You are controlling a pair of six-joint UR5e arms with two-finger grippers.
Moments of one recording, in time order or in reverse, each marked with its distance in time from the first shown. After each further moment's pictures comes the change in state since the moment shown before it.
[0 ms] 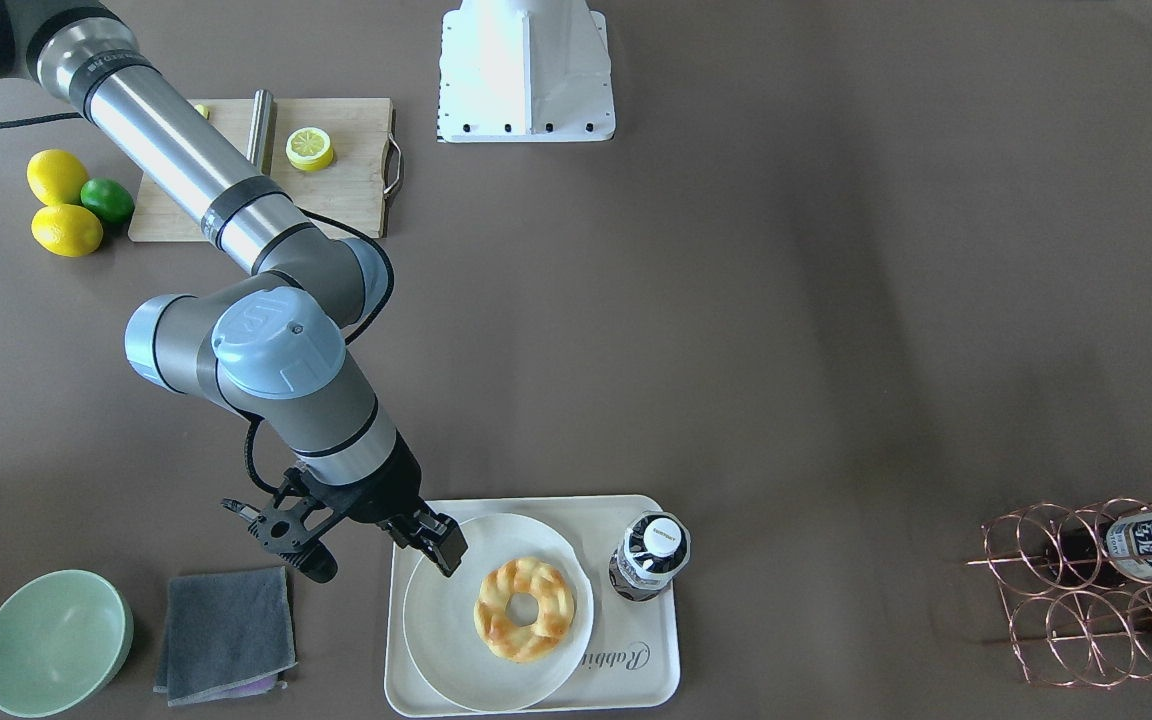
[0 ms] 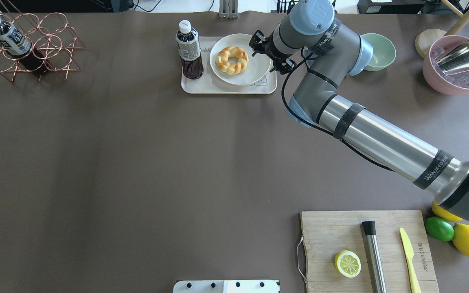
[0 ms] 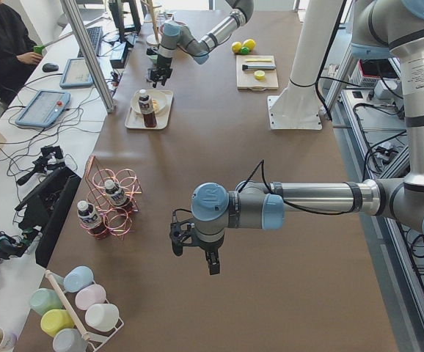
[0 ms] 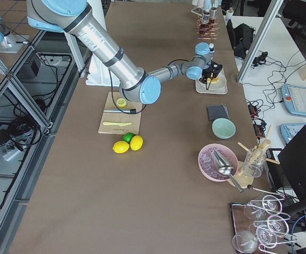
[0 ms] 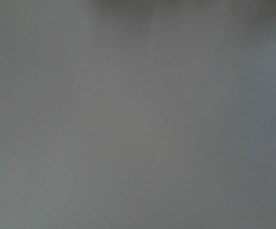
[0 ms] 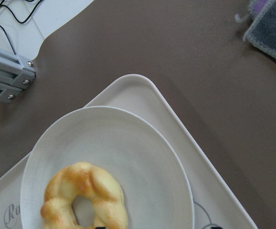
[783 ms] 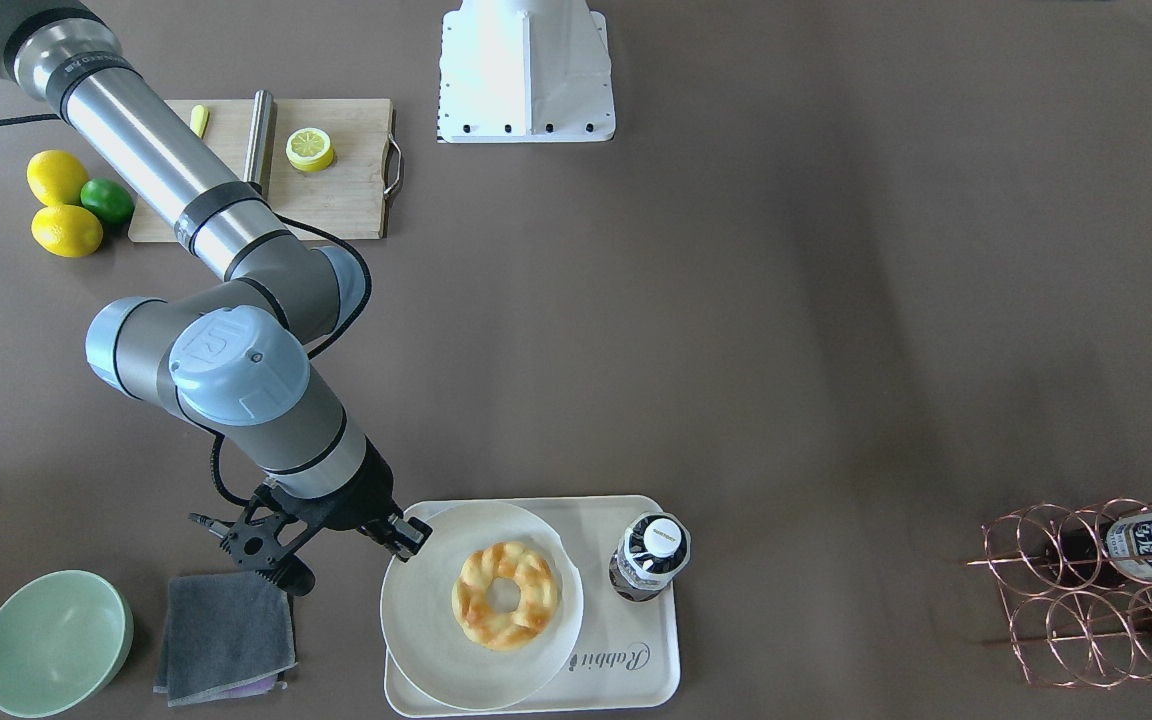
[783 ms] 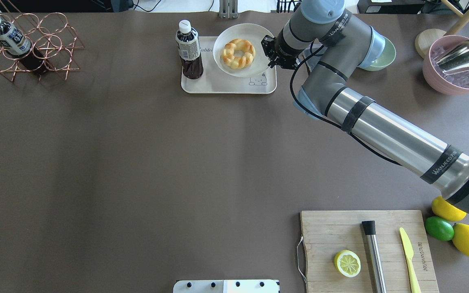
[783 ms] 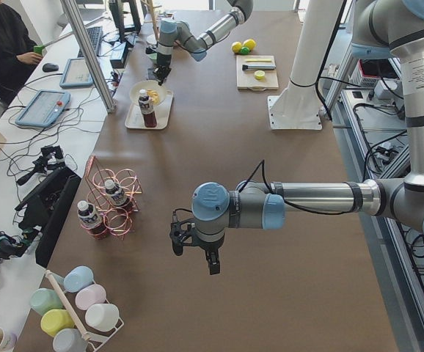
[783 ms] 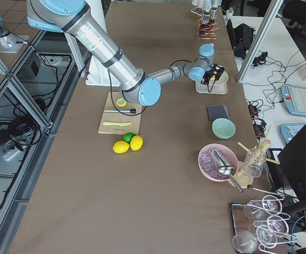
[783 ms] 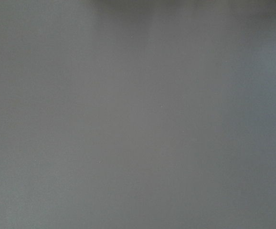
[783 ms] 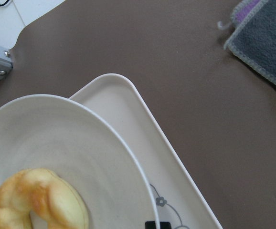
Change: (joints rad) left arm -0.001 0.001 -0.002 -0.001 0.000 0.001; right arm 0.028 -0.010 0.007 -0.068 0.085 -0.094
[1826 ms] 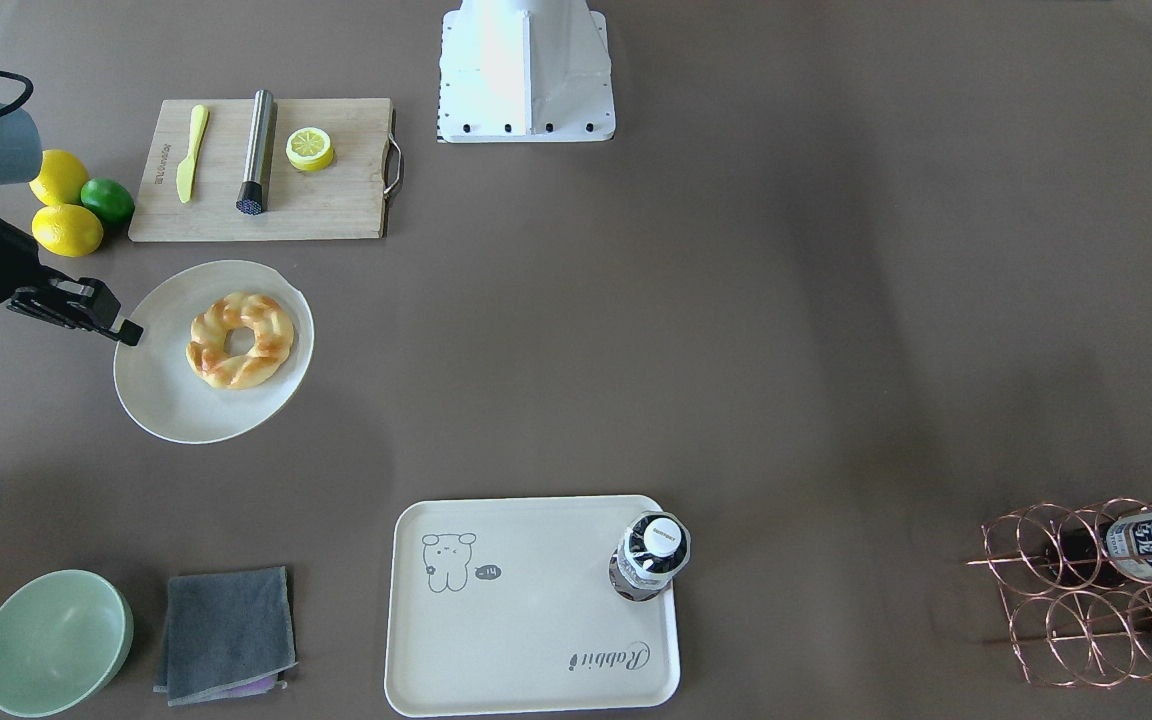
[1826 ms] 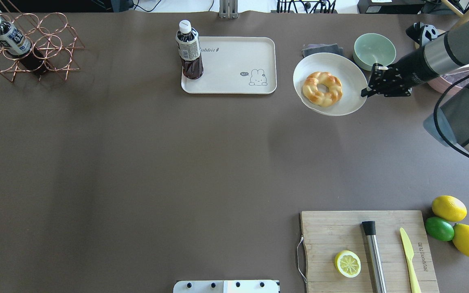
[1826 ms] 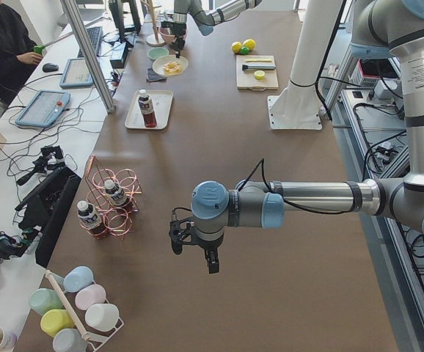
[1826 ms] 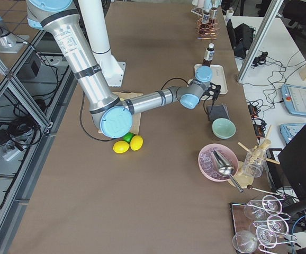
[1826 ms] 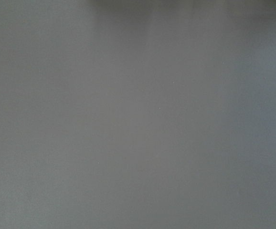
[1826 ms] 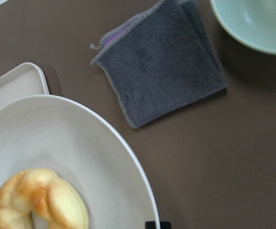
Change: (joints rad) left arm 0.000 -0.001 -0.004 0.000 -0.001 -0.001; right arm 0.180 -0.398 0.330 0.101 0.336 -0.260
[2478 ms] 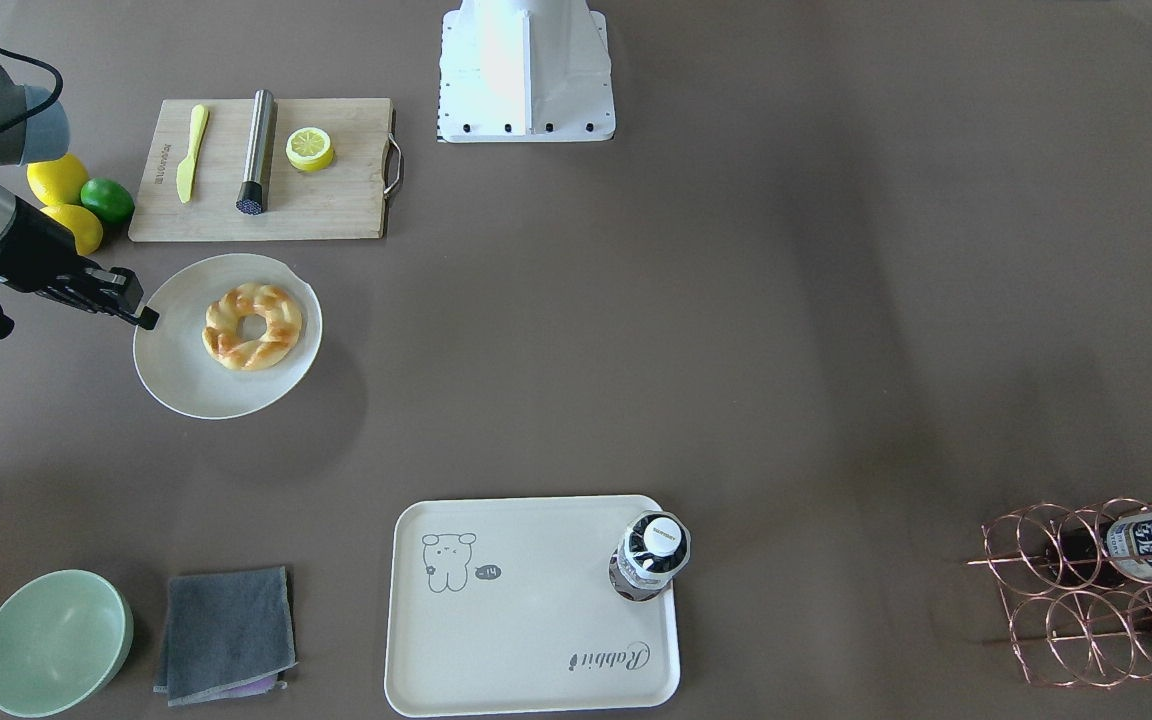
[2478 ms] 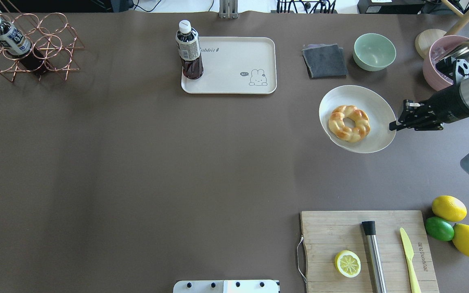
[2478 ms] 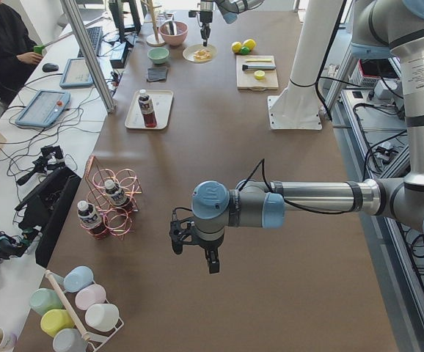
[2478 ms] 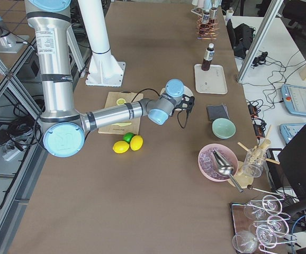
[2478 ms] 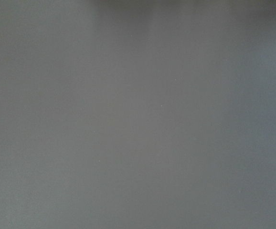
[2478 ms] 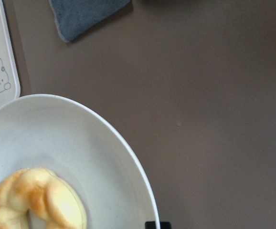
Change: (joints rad) left arm 0.001 0.001 -0.001 0.000 0.001 0.001; right arm 0.020 -0.420 0.379 0.010 0.099 -0.109
